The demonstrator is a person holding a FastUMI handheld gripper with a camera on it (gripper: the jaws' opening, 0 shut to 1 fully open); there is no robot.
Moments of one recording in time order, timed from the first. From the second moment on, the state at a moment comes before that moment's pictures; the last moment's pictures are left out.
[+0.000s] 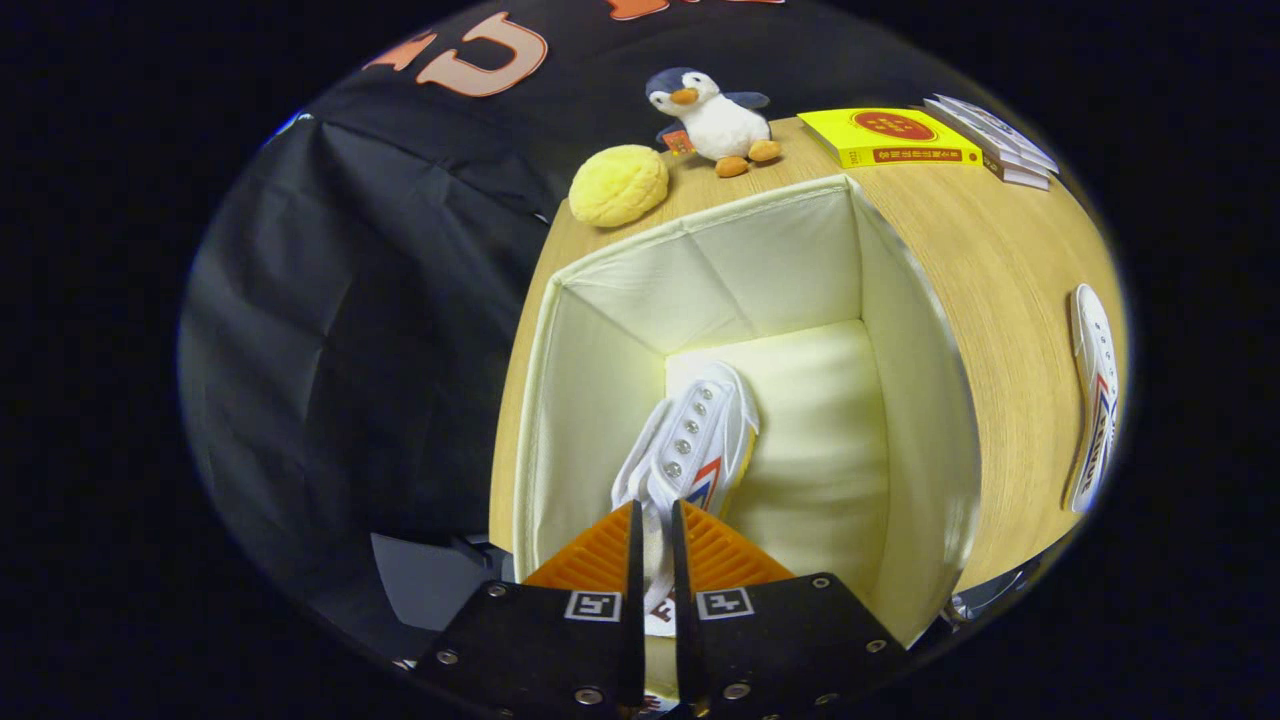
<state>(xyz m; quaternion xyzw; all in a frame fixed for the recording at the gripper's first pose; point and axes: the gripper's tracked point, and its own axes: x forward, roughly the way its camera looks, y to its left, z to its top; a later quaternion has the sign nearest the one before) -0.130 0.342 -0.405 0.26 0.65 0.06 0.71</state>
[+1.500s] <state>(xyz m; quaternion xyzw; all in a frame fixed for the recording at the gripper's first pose) -0.260 -0.066 -0.438 0.11 0.65 -0.13 0.74</state>
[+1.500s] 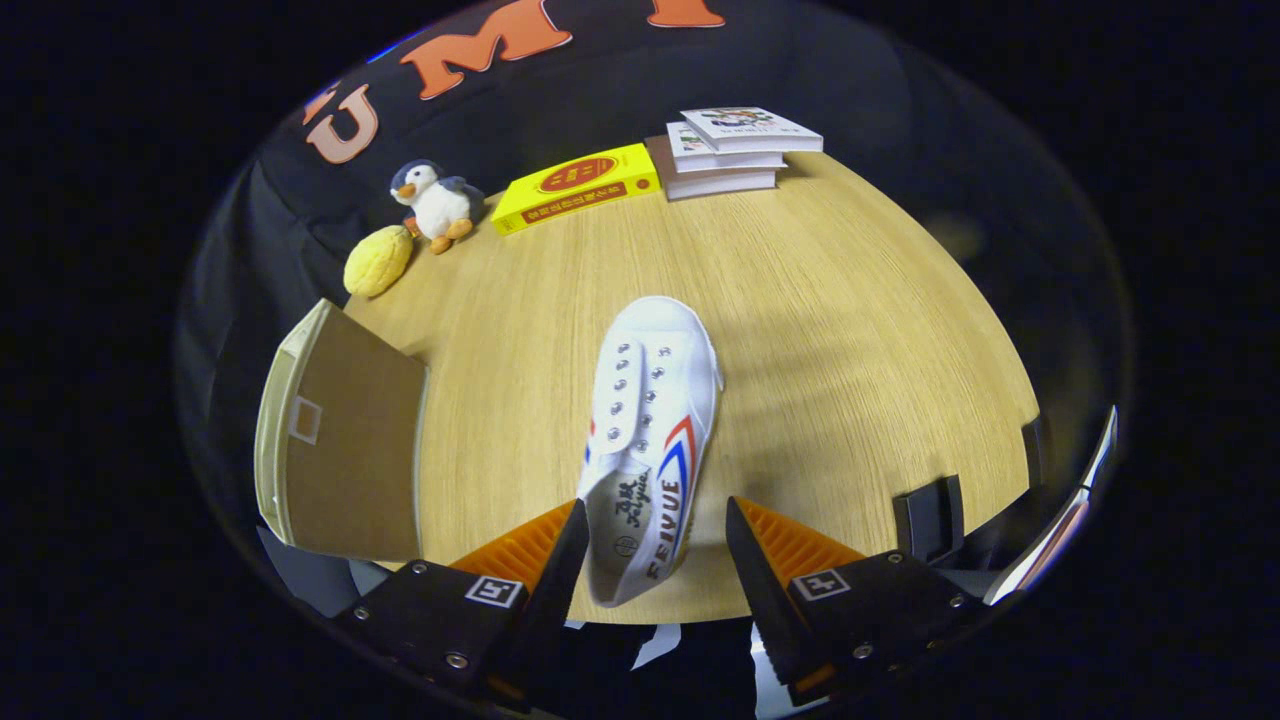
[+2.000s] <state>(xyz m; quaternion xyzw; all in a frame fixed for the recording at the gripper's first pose) -0.267 -0.060 -0.479 0.19 0.68 -0.10 0.70</state>
